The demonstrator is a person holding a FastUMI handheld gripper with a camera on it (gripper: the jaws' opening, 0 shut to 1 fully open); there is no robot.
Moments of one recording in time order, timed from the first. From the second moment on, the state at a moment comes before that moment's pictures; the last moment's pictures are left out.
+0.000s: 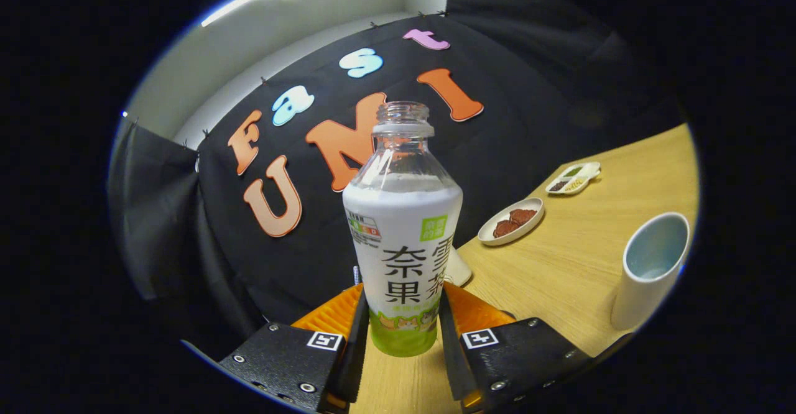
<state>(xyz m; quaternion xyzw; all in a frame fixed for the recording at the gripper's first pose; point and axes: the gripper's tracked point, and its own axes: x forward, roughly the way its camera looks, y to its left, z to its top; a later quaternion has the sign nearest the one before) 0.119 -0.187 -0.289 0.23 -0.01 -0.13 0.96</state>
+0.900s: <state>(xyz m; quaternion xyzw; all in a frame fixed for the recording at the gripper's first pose) 0.185 -0.209 -0.349 -0.01 0.14 -0.15 0.98</state>
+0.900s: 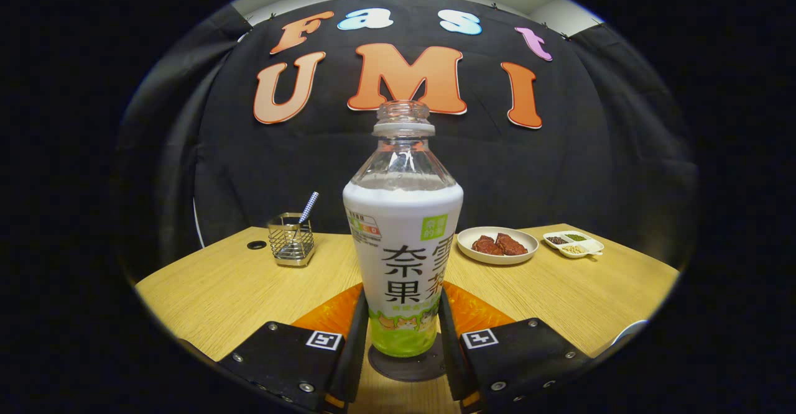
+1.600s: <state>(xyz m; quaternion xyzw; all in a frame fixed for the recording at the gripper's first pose) 0.173 -0.216 -0.361 -0.02 0.19 -0.15 0.97</state>
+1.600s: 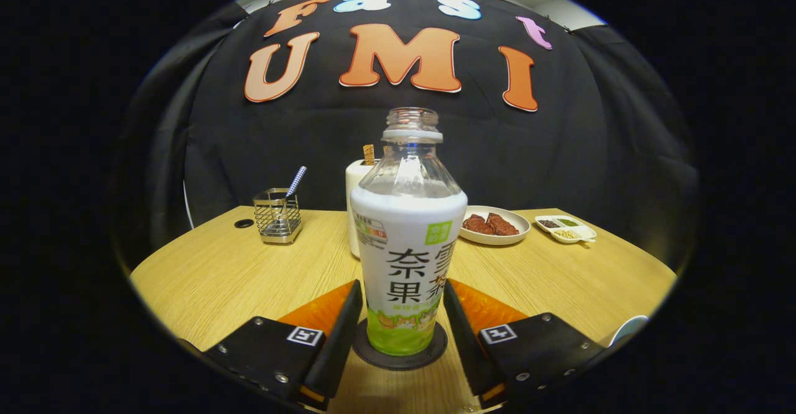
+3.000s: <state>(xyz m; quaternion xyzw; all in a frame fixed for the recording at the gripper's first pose) 0.028 -0.097 -0.060 -0.04 0.04 -0.09 0.99</state>
